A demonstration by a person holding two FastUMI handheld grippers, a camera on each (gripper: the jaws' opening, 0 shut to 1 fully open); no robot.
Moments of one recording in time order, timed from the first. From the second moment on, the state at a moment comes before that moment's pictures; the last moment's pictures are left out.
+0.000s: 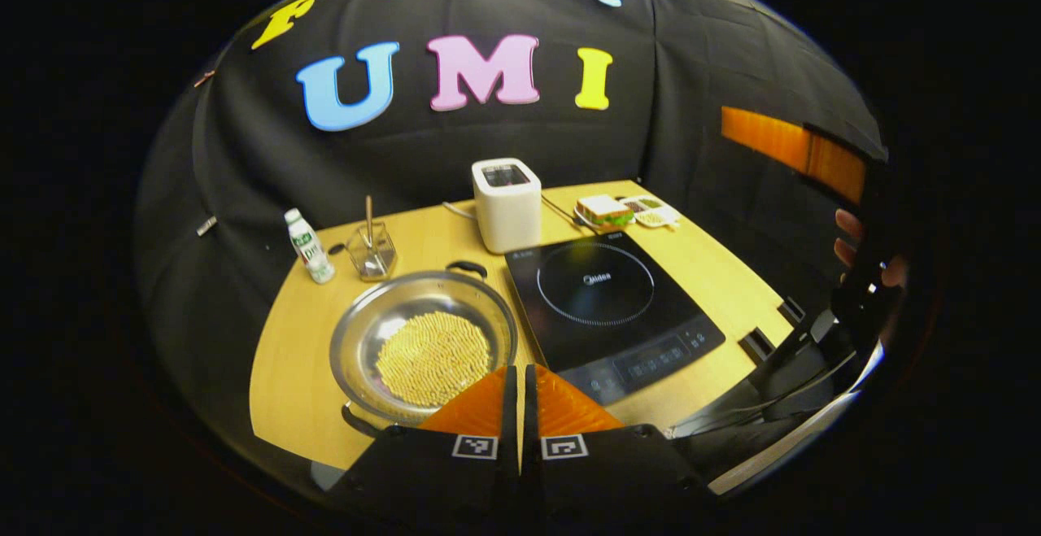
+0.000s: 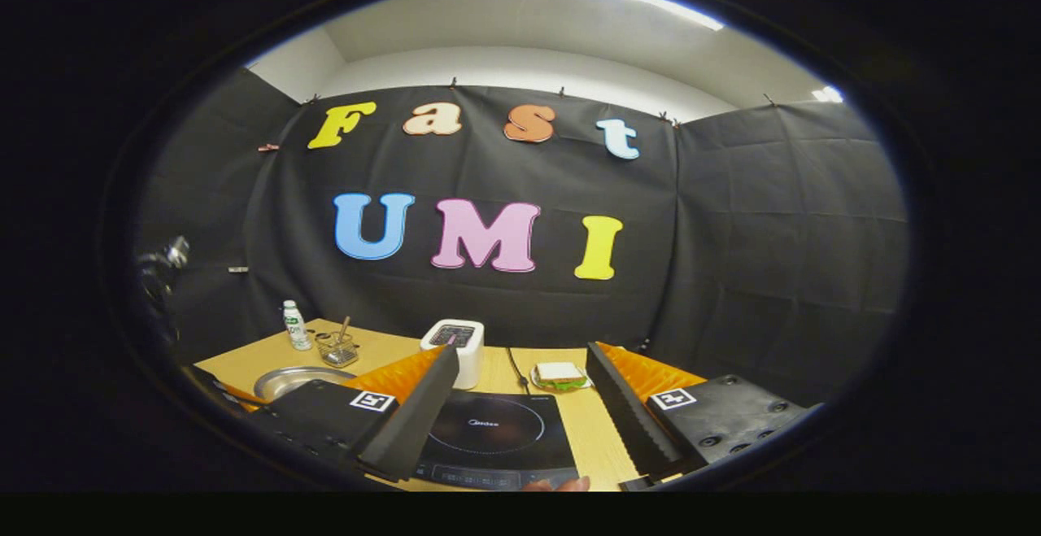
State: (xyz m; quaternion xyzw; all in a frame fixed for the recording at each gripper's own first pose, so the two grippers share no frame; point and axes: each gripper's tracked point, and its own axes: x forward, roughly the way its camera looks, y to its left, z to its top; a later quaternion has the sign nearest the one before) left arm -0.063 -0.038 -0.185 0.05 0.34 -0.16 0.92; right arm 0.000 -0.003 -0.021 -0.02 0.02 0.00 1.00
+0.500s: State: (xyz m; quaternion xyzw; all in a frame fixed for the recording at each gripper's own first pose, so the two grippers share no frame) left arm -0.082 0.020 -0.260 0.00 0.48 -0.16 0.86; right arm 0.000 -0.005 -0.029 -0.01 0.03 -0.01 1.00
